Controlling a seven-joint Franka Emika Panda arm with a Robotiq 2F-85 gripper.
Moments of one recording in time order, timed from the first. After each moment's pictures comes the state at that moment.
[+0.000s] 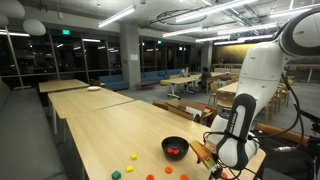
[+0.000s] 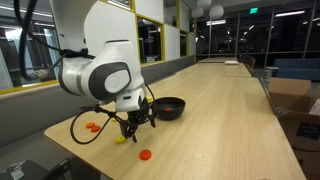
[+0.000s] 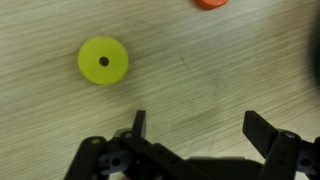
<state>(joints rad) 0.08 0.33 0.01 -2.75 0.19 3.32 1.81</state>
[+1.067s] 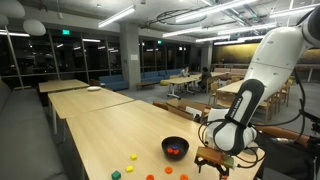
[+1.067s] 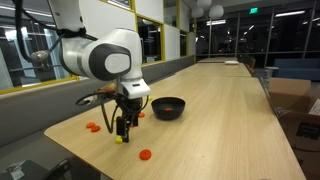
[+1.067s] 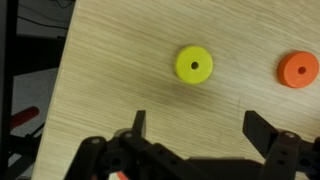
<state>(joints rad) -0.13 0.18 0.23 -2.74 0.22 2.95 1.15</state>
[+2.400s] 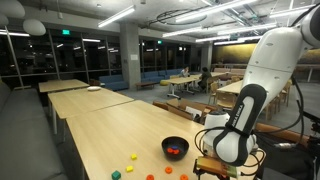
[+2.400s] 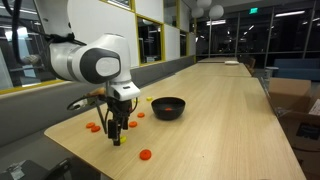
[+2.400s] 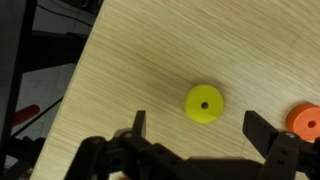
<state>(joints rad) 0.13 0.20 0.07 -2.74 0.22 2.95 1.13</state>
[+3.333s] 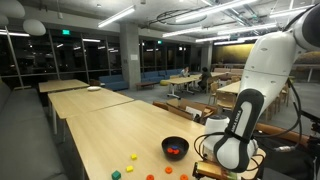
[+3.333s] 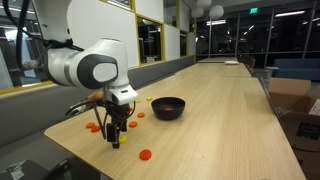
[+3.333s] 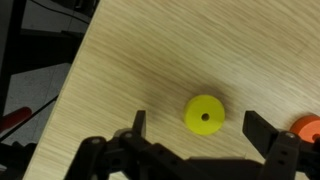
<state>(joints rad) 0.16 0.25 0.07 -2.74 0.23 3.01 1.12</state>
